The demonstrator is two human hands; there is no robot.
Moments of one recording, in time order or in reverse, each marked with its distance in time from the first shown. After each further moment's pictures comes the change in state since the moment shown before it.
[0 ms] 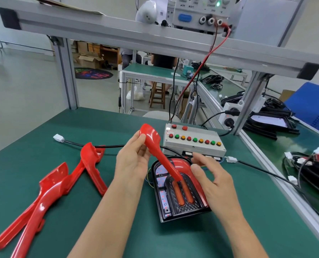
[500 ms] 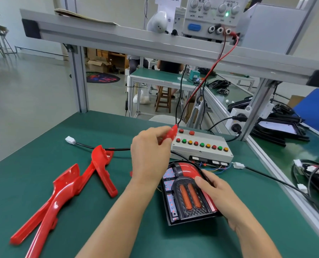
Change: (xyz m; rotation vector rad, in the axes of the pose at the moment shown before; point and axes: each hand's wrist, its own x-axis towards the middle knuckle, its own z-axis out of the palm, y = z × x) left_hand -0.037 0.011 0.020 1.230 -0.104 0.875; right_hand 0.007 0.019 0.000 0.243 -0.269 0.490
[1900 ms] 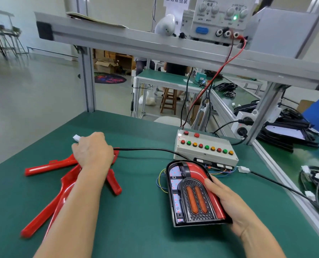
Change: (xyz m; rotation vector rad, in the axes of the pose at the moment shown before) left_hand 0.047 -0.084 -0.074 0.908 -0.026 -0.473; right_hand 0.001 0.004 -0.006 0.373 -0.178 0.153
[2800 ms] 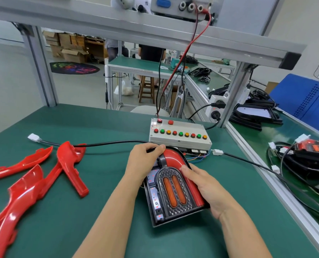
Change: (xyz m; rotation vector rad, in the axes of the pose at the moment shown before) left_hand -0.078 0.101 0.092 -0.943 -0.573 0.289; right_hand -0.012 -0.011 -0.001 -0.090 0.004 -0.031
